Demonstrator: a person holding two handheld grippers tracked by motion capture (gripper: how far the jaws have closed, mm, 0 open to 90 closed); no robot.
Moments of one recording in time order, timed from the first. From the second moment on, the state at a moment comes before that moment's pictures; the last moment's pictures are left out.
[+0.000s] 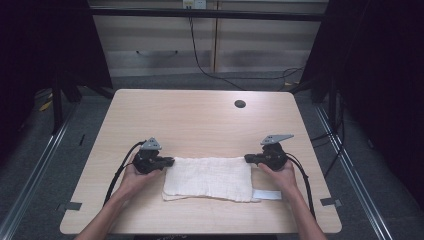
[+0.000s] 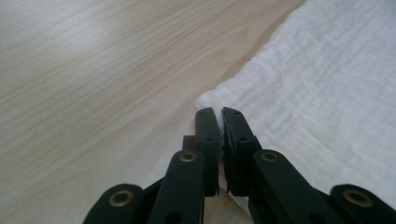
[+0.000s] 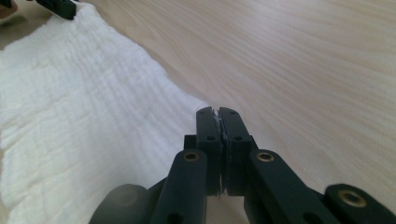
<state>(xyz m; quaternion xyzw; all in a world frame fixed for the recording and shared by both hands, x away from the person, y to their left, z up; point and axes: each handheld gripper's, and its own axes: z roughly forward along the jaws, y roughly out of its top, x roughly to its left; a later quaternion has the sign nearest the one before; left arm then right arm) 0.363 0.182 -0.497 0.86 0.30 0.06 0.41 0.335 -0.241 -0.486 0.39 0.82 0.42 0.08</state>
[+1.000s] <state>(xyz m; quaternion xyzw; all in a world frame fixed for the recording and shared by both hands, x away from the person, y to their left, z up) 0.364 0.186 -0.486 0.84 0.32 0.06 0.43 0.304 -0.220 -0.438 0.31 0.81 0.48 0.08</state>
